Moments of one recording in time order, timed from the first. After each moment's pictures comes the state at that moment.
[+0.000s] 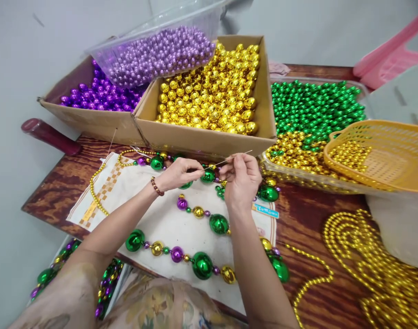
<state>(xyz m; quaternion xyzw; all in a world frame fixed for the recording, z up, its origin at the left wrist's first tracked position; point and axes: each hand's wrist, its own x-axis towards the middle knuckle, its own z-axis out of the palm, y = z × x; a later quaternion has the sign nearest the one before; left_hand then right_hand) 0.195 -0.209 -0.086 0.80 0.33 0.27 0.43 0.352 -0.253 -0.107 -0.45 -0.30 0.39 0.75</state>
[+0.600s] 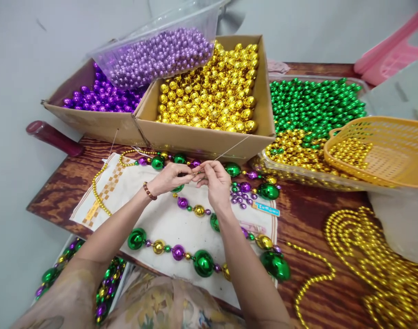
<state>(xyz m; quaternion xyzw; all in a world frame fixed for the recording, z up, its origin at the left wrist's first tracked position) 0.169 -0.219 -0.100 0.81 0.35 0.24 0.41 0.326 -0.262 -0.129 -0.41 -0.37 0.55 0.62</state>
